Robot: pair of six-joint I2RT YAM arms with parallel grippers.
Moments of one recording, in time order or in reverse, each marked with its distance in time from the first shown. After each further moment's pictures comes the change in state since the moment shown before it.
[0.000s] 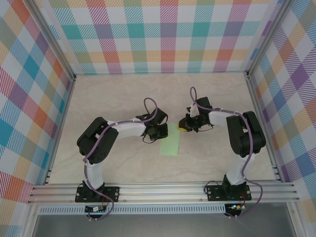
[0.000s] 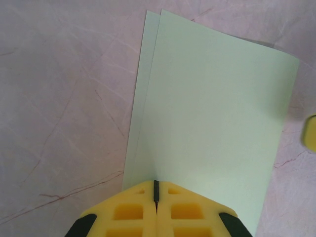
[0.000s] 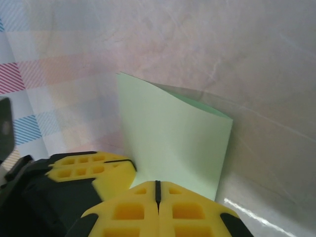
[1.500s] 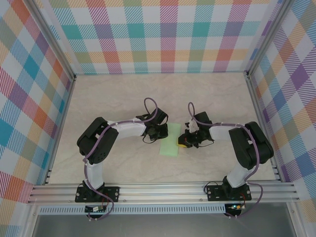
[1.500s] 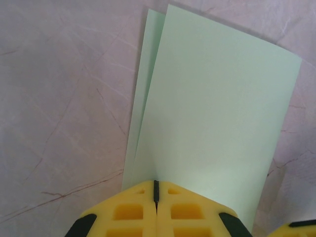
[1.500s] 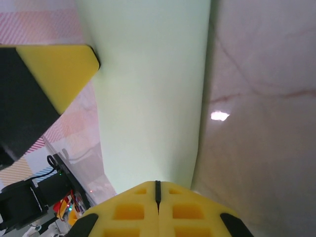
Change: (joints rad) left arm -0.003 0.000 0.004 -0.007 -0.008 0.000; right arm 0.101 -0.190 -0.306 0.099 -0.028 0.062
